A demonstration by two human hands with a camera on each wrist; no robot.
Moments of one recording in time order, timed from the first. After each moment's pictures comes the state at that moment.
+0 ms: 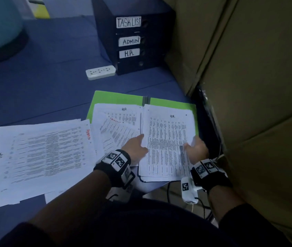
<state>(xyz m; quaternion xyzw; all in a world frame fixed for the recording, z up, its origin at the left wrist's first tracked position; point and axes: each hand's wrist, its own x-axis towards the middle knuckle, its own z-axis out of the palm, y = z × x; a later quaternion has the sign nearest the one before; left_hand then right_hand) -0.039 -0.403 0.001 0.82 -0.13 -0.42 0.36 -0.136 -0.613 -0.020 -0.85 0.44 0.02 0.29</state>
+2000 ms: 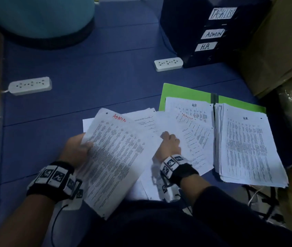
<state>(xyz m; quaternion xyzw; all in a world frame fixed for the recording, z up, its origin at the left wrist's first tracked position) 0.040 -0.001 -0.001 0.90 0.04 -0.16 0.39 -0.001 -0.270 -0.058 -0.92 0.29 0.20 0.19</state>
